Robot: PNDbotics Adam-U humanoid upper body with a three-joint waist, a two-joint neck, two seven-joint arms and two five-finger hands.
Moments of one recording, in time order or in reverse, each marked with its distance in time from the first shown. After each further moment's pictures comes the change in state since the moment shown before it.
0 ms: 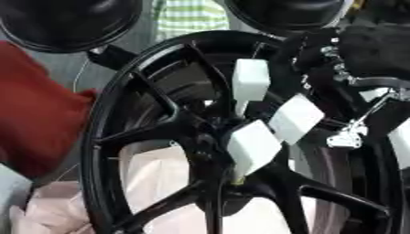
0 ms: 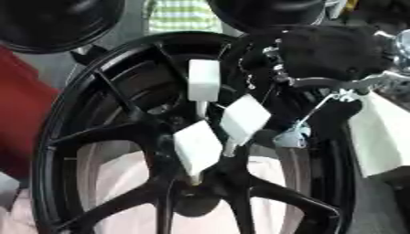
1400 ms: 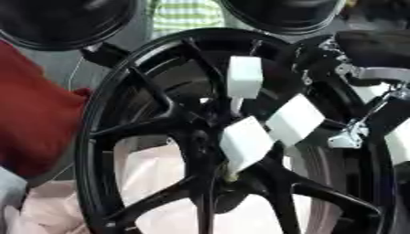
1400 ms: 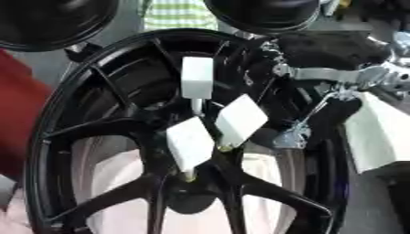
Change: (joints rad) left arm 0.019 0.000 0.000 0.001 -0.008 0.018 -0.017; right arm 0.002 0.000 -0.005 0.000 -0.322 0.055 0.089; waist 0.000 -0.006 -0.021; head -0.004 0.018
